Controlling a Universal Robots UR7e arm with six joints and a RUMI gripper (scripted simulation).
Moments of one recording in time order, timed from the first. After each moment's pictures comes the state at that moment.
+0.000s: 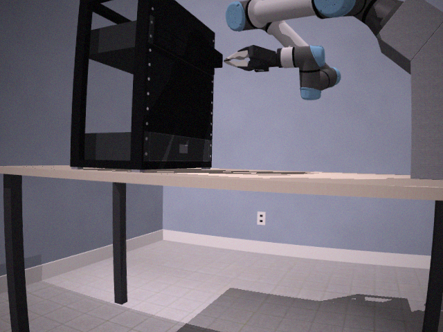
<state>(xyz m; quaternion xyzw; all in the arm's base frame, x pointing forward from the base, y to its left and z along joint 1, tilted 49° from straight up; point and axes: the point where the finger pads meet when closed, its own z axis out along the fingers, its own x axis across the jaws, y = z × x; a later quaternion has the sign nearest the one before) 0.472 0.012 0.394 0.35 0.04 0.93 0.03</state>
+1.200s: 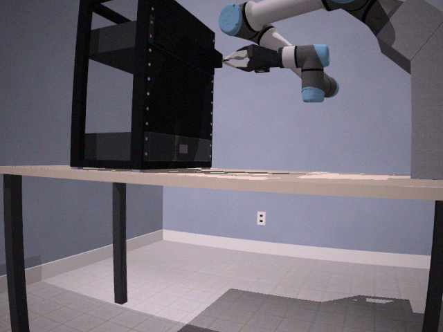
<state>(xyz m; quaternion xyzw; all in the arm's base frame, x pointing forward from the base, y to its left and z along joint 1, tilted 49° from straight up) 0.477 0.082 0.355 0.36 0.04 0.93 0.03</state>
